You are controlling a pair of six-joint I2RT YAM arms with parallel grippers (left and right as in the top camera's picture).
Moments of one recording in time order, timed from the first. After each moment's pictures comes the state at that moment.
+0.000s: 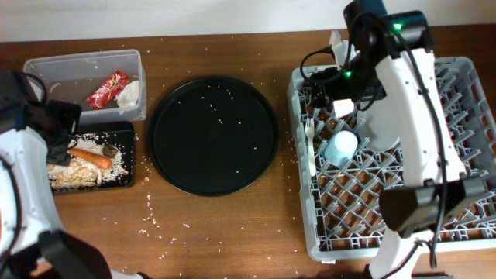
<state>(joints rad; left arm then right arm) 0.44 1.65 1.52 -1.01 0.04 -0.92 0.16 1.98 2.27 -1.66 -0.13 0.00</state>
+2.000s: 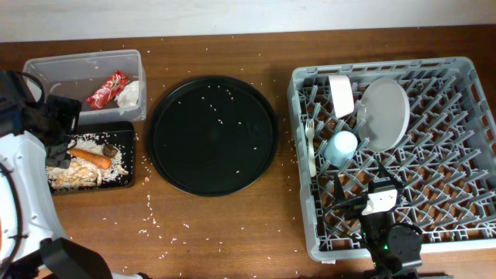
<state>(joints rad) 0.44 1.62 1.52 -1.03 0.07 -0.92 0.13 0.02 0.01 -0.08 0.00 -0.08</state>
